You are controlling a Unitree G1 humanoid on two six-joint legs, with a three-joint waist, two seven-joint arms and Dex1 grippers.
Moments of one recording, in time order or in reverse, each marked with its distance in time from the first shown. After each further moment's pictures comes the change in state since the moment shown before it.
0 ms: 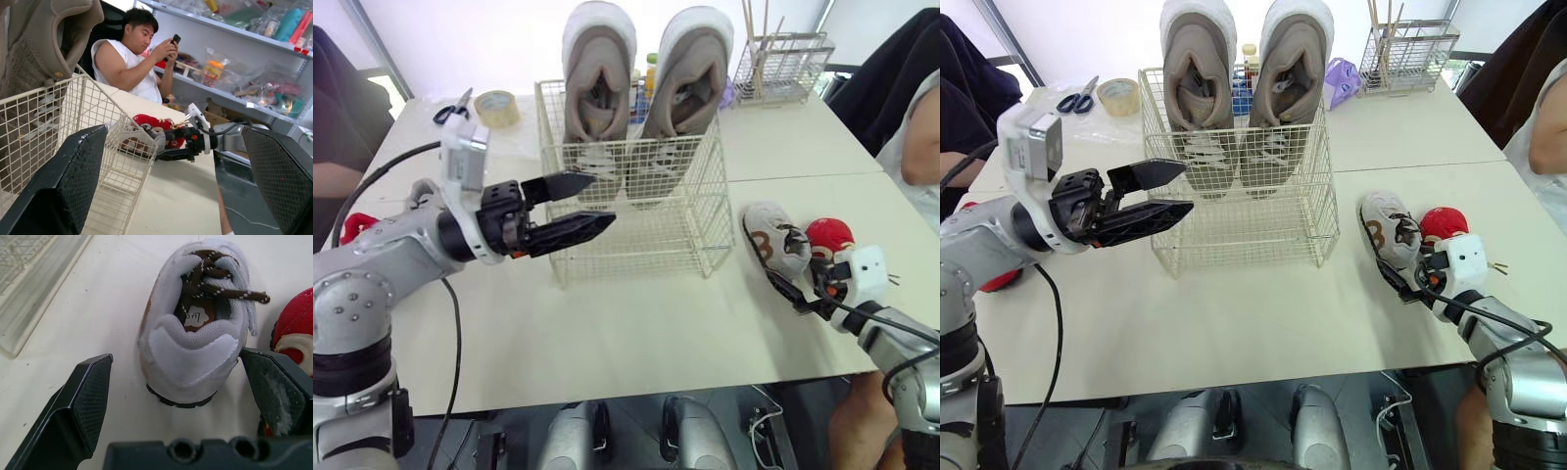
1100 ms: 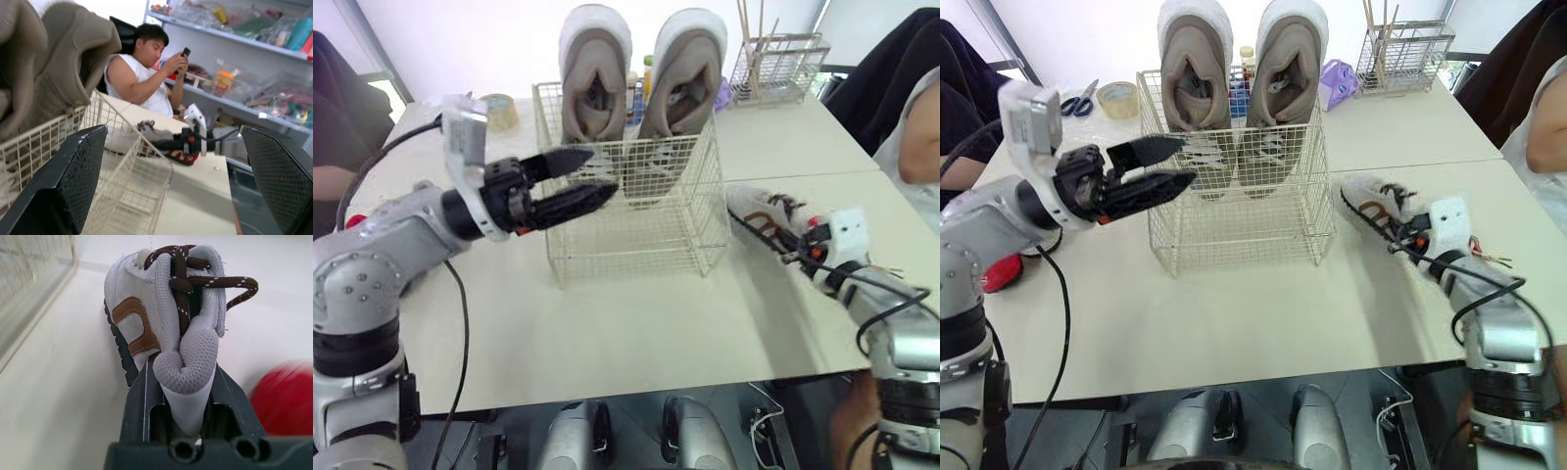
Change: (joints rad) left arm -0.121 -0.011 -0.039 0.136 0.024 -0.039 0.012; right arm -0.261 -0.130 0.076 0.075 -0.099 -0.045 -0.042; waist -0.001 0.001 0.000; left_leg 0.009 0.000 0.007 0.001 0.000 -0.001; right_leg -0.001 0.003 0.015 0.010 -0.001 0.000
